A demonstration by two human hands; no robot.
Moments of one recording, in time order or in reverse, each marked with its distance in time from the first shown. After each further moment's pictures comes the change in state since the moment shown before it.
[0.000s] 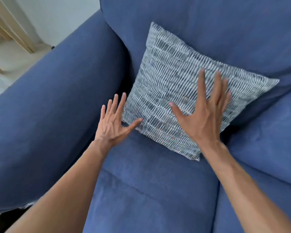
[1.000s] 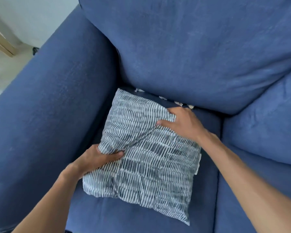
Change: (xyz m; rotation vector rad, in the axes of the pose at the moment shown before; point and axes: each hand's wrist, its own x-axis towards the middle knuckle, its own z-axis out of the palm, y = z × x) left_hand -0.047 -0.043 -0.037 -0.599 -0.672 -0.494; right_hand 0.002 0.014 0.030 0.283 -0.702 0.040
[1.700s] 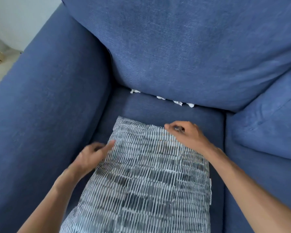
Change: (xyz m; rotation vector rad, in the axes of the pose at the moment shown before) left_hand 0.030 0.012 -0.007 0.224 0.237 -0.105; right_hand -0.015 0.042 0.035 0.191 -0.096 0.319
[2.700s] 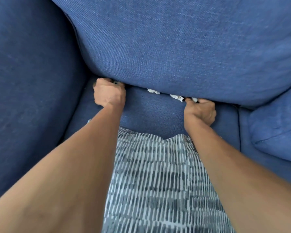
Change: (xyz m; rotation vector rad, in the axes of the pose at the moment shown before) left_hand 0.196 0.175 0.075 -0.225 0.618 0.100; right_hand 0.146 0.053 0.023 0.483 0.879 0.736
